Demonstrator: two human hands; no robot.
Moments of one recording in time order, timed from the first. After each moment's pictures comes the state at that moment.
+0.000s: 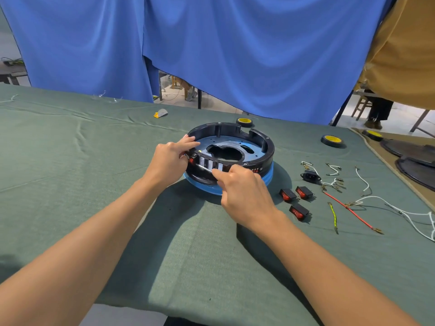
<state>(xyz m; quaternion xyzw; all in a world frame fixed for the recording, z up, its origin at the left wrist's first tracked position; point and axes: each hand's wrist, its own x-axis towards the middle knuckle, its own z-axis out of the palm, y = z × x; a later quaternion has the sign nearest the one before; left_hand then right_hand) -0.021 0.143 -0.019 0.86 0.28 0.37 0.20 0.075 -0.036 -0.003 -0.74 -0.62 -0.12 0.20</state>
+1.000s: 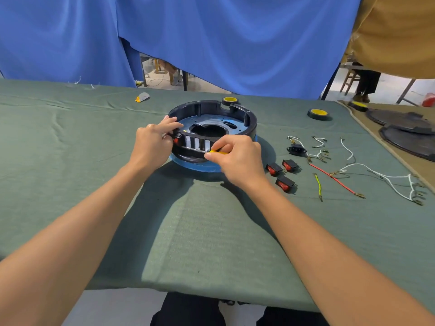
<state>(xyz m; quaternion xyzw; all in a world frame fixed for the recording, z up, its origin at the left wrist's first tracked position) -0.016 0.136 -0.020 0.84 0.30 0.39 0.22 0.095 -0.031 -0.008 -0.75 -0.46 0.00 0.47</state>
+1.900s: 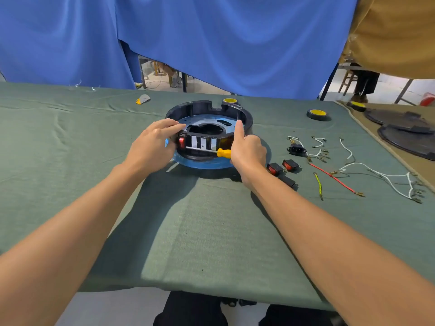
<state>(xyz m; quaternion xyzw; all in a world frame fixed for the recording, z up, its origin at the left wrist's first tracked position) -0.029 0.143 -0.019 0.91 0.25 0.31 0.10 0.114 -0.002 -0.009 -0.83 -0.19 0.07 0.52</state>
